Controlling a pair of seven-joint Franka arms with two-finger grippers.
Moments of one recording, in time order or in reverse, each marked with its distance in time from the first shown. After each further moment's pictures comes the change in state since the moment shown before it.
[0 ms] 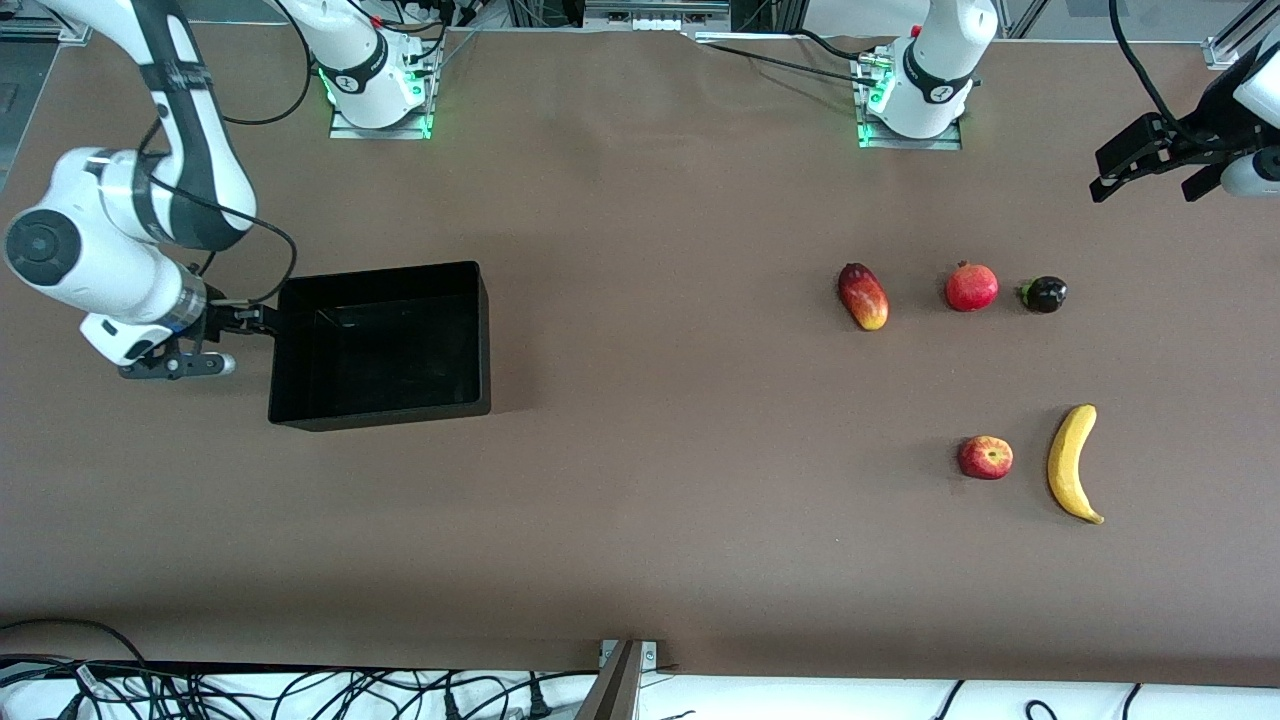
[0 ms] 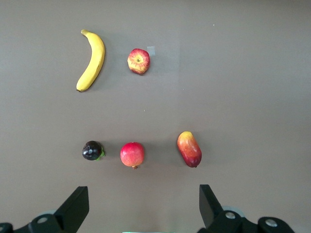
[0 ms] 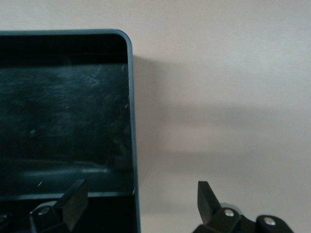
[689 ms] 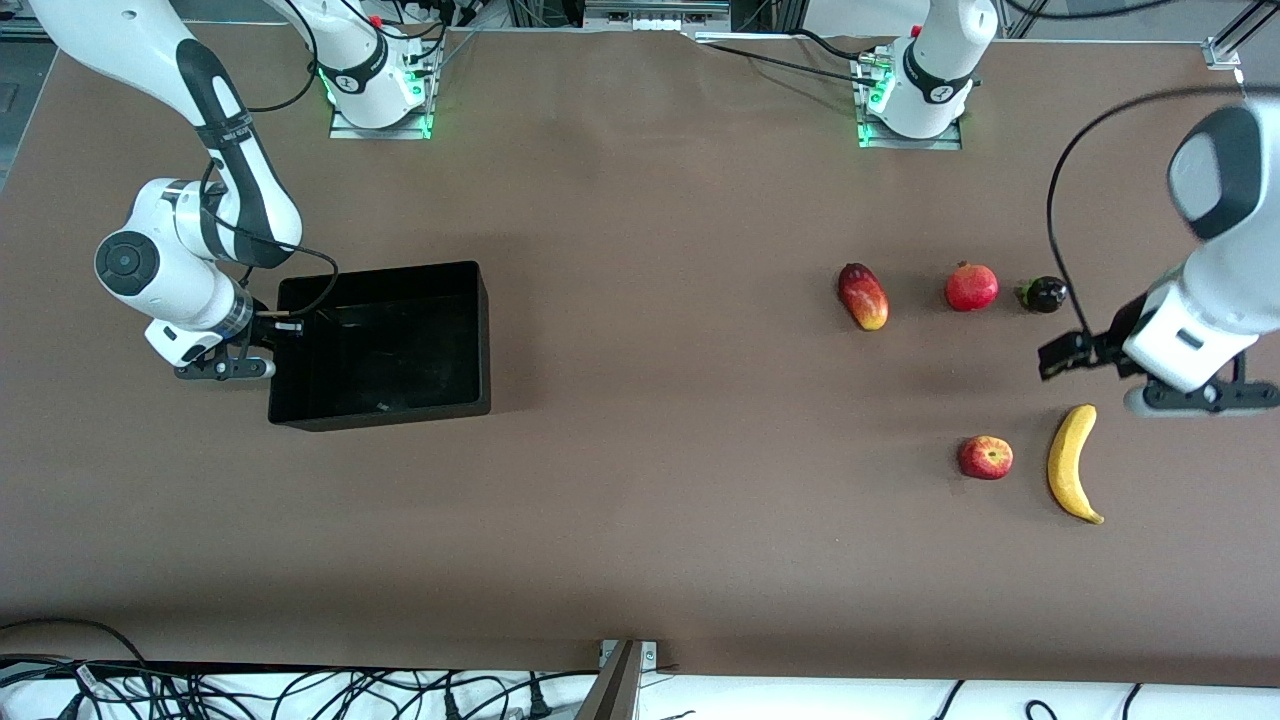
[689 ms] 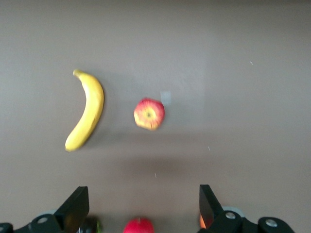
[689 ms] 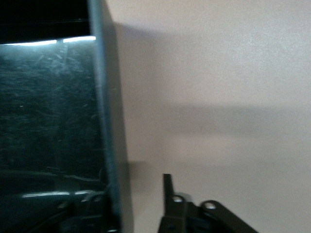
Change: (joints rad) left arm 0.041 0.382 0.024 -0.038 0.000 0.490 0.049; right arm -0.007 0.084 -0.005 -0.112 0.023 0.215 0.002
